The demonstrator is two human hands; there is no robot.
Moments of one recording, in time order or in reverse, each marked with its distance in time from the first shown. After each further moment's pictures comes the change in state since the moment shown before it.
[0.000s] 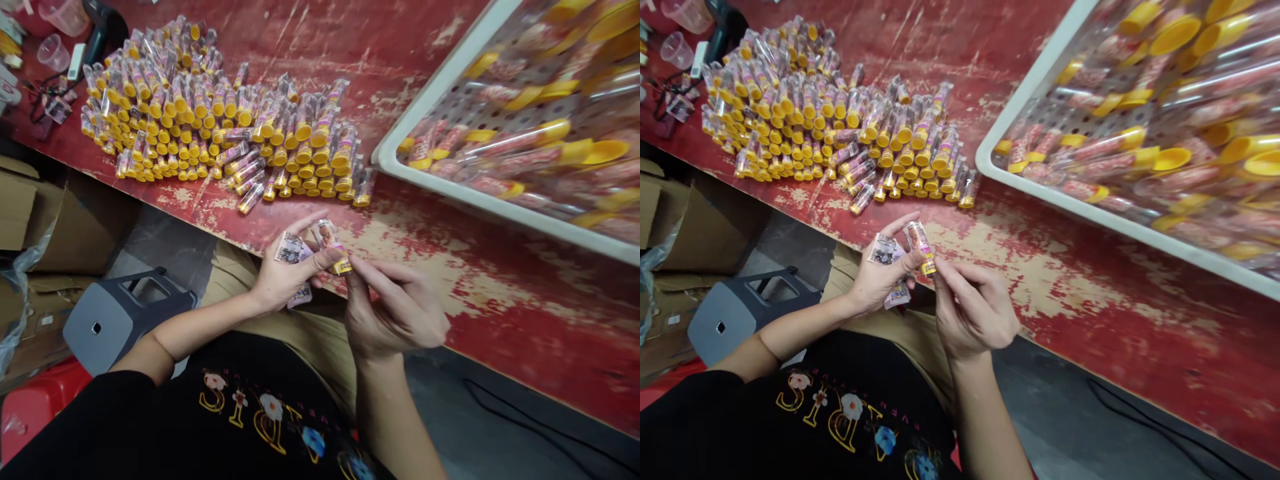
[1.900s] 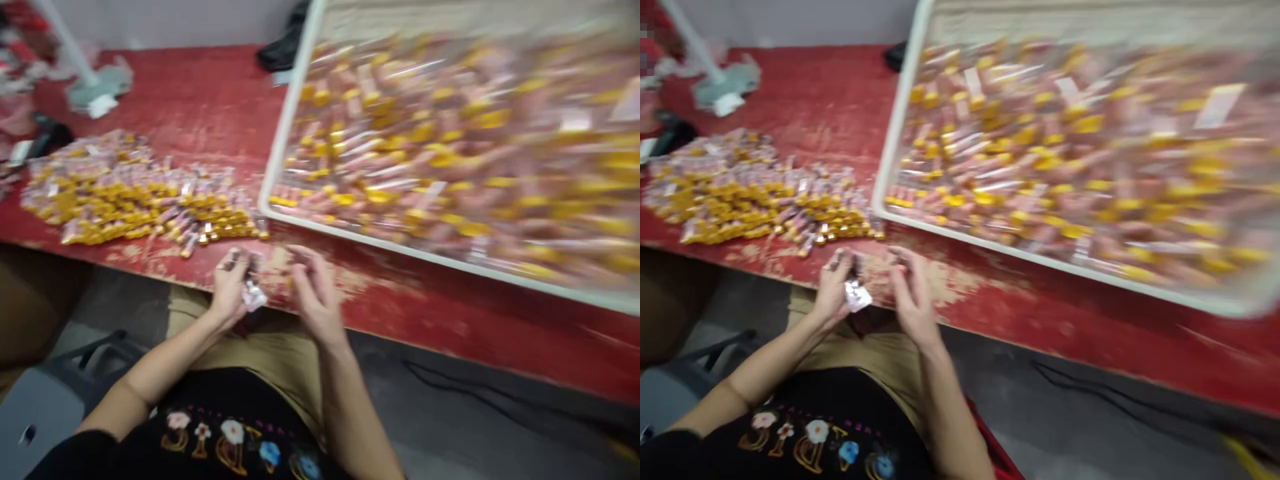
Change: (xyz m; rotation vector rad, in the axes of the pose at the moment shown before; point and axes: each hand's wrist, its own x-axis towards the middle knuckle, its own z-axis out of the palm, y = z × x) left_hand 0.025 0.013 0.044 -0.203 0.253 -0.021; right_hand 0.041 -0.003 -0.020 0.328 -0.215 0.592
